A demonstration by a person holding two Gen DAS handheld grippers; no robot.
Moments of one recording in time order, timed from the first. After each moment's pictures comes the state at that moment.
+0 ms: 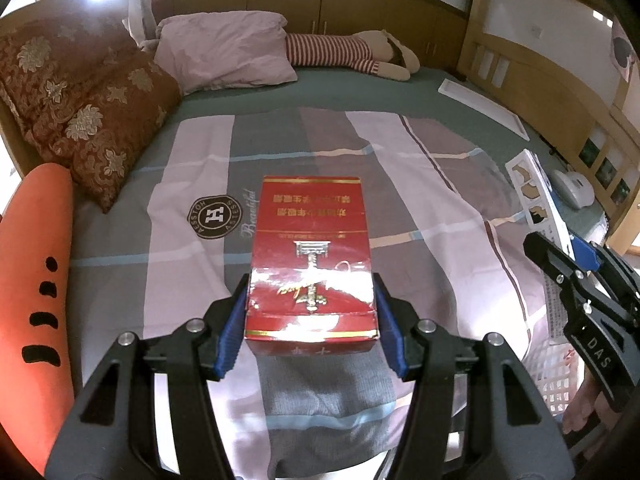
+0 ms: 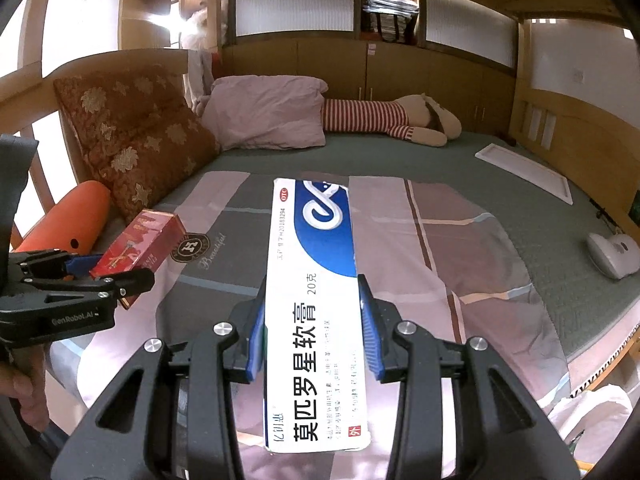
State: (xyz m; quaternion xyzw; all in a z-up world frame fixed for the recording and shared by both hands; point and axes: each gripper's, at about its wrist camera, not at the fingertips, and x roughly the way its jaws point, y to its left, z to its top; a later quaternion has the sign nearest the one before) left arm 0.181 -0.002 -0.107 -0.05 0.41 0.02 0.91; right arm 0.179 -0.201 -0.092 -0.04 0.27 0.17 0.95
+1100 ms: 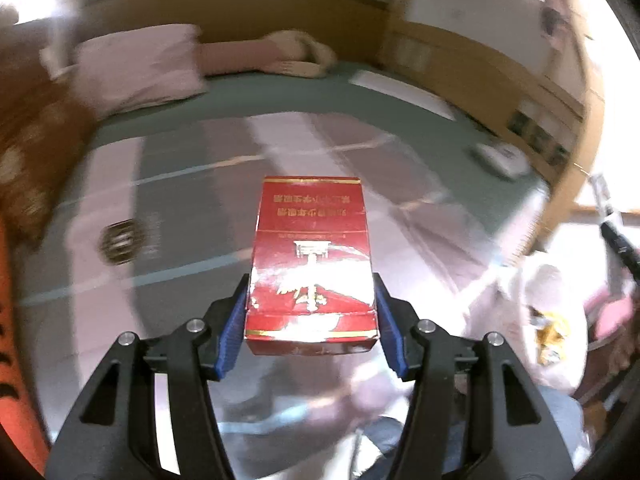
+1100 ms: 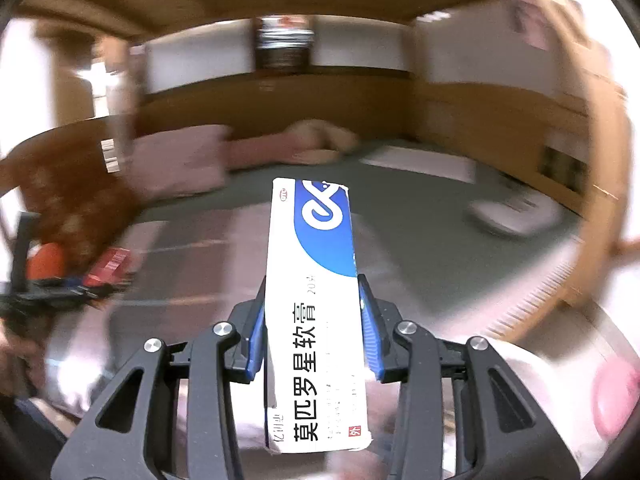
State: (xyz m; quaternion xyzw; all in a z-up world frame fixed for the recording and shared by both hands) left arm 0.181 -0.084 -0.093 -0.03 0.40 -0.14 0.91; right arm 0.074 -0.423 -0.069 0.05 0.24 -0.02 0.97
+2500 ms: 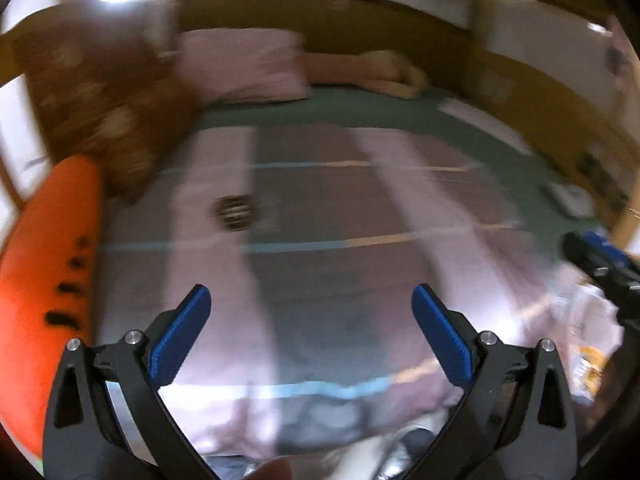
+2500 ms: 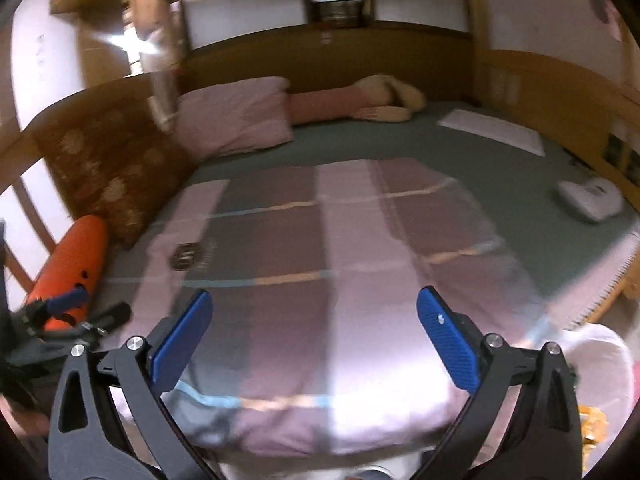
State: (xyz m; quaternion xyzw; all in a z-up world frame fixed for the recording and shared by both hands) left arm 0.133 -0.001 -0.101 -0.06 0.38 0.07 0.92; right arm 0.155 -0.206 -0.081 0.03 0.30 0.14 0.94
